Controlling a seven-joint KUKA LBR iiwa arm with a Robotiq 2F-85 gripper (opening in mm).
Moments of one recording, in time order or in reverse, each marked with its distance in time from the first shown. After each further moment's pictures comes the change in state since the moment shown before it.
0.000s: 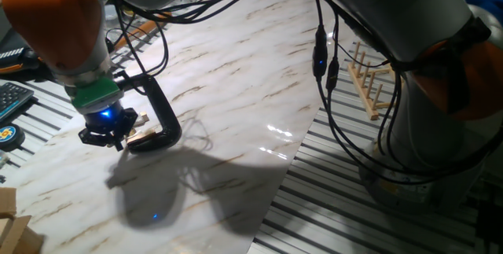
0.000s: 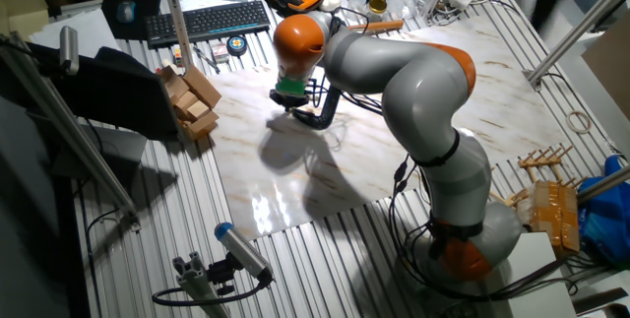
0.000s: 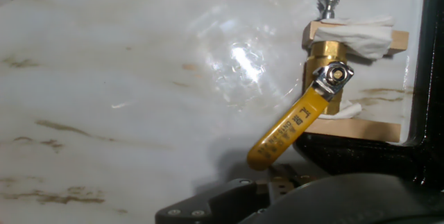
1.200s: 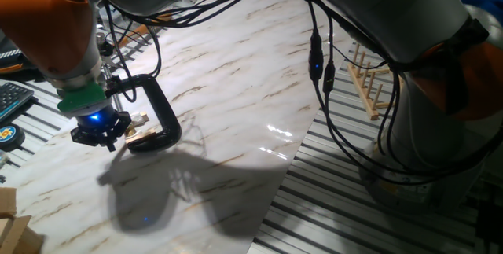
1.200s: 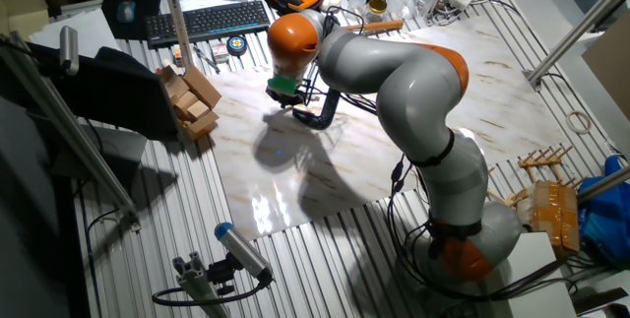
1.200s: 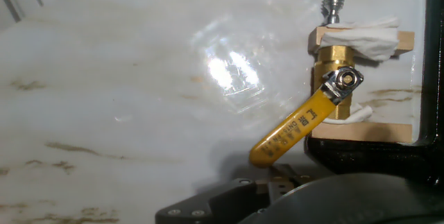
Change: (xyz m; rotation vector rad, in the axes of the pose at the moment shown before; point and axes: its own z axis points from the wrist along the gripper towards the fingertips) arm -0.012 0.012 0.005 0.006 -0.027 0.167
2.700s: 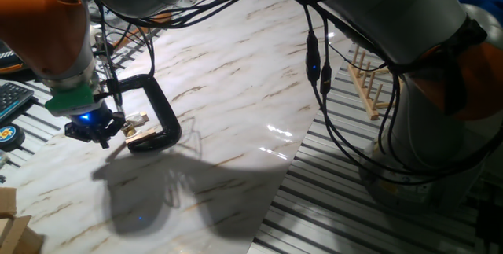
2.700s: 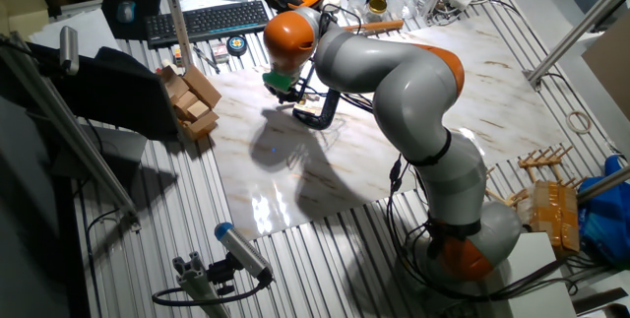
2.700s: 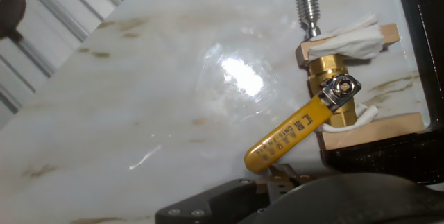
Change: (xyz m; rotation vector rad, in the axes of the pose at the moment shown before) arm -0.013 0.009 0.000 -0.012 -0.033 0.163
